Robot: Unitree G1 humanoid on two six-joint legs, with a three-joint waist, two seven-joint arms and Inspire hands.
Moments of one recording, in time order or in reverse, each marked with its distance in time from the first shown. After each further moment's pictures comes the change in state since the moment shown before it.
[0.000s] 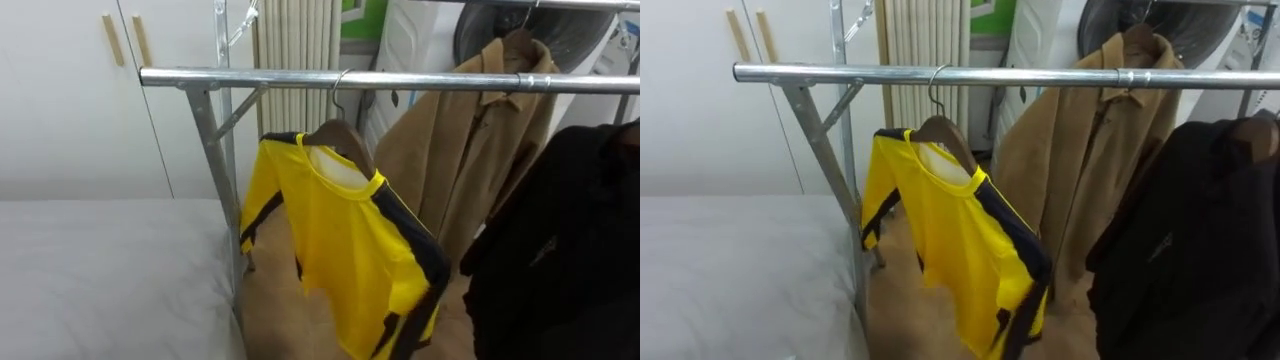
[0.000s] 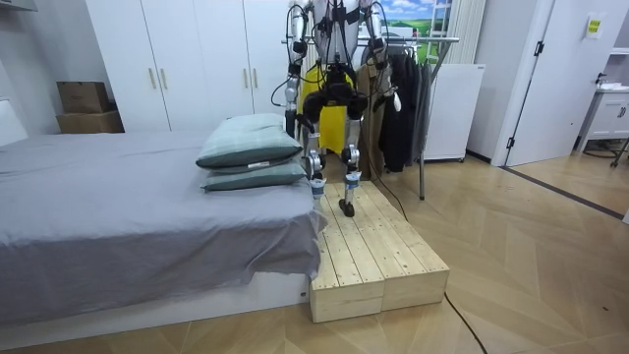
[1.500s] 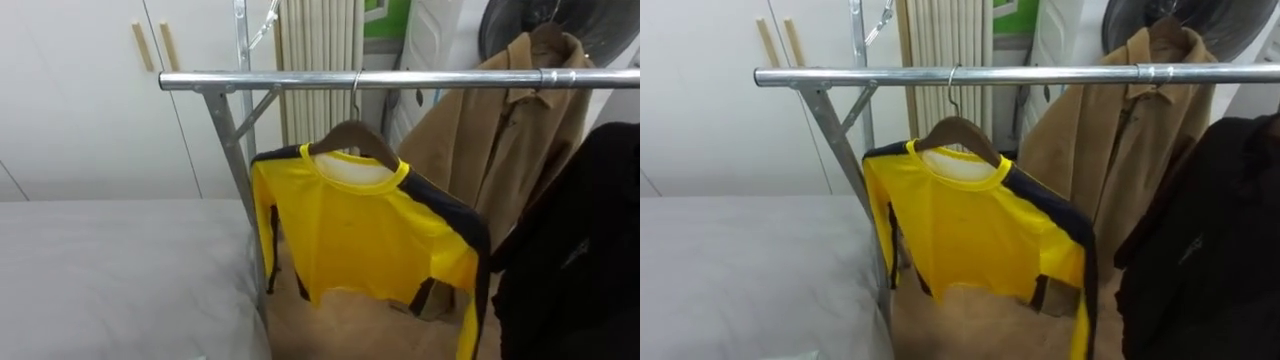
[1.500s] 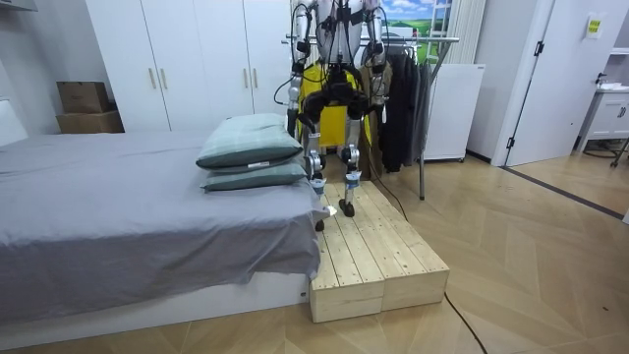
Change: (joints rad) left arm -0.098 -0.029 -0.041 0.109 -0.042 -0.026 0.087; right arm -0.106 0.027 0.140 0.288 0.031 -0.032 0.141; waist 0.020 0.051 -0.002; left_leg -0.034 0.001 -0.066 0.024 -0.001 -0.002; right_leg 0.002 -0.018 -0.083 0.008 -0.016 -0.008
